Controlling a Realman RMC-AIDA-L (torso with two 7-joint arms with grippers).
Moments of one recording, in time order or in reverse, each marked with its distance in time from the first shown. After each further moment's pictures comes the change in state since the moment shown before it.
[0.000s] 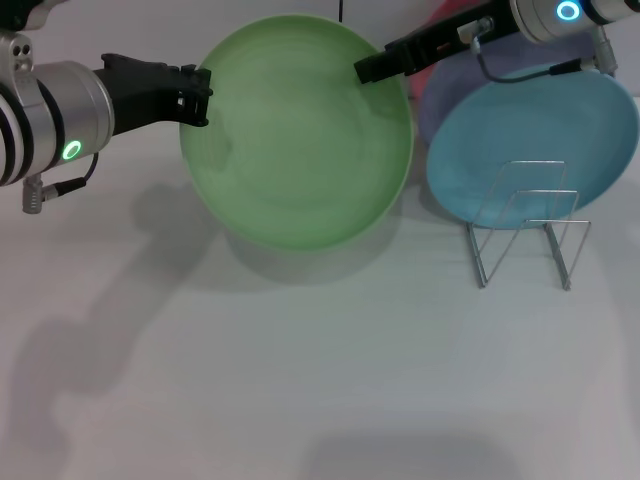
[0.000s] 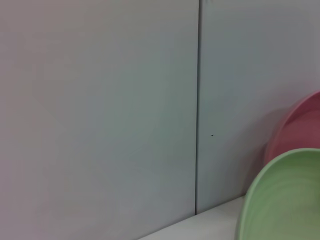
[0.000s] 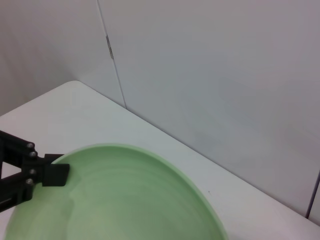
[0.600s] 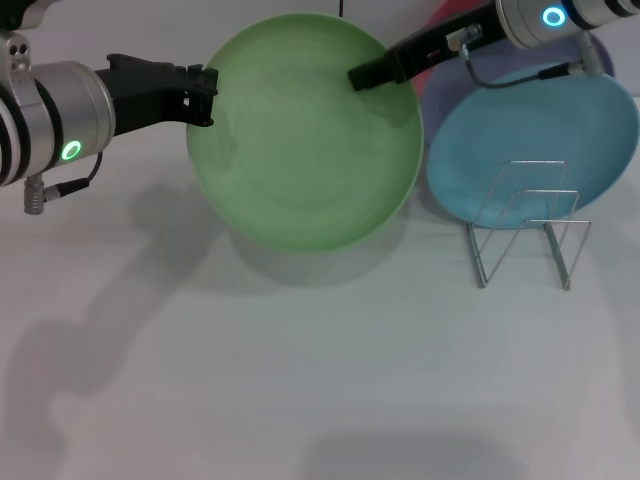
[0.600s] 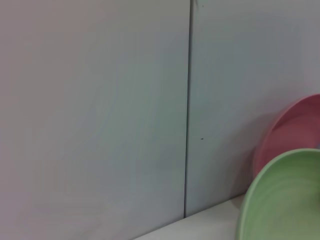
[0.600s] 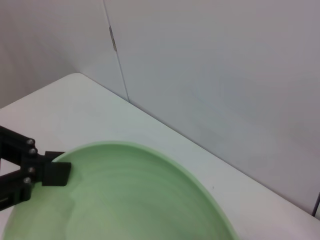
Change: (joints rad) left arm 0.004 0.000 -0.019 0.007 -0.074 -0.002 0.053; right arm 0.025 -0.002 -0.012 0.045 -0.007 0.017 -0.007
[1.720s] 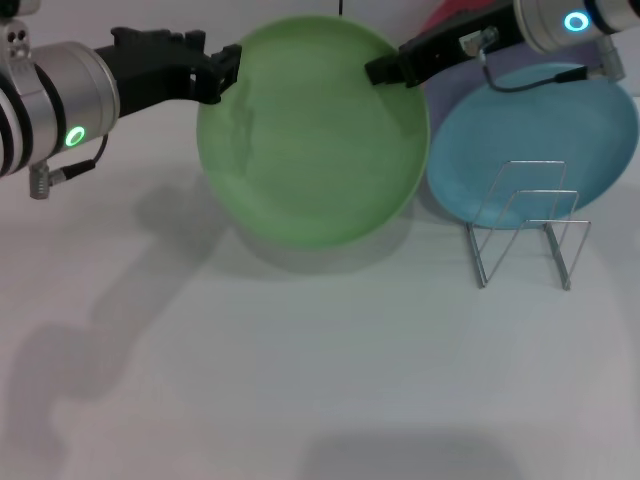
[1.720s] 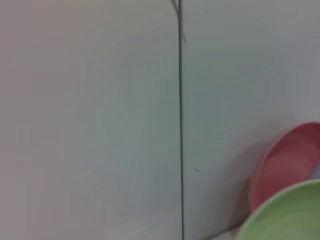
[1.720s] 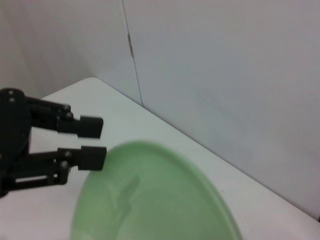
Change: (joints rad) left arm 0.017 -0.002 0.019 -0.030 -0.019 0.074 0.038; right arm -0.077 0.013 -0.015 -0.140 0.041 -0.070 -0.021
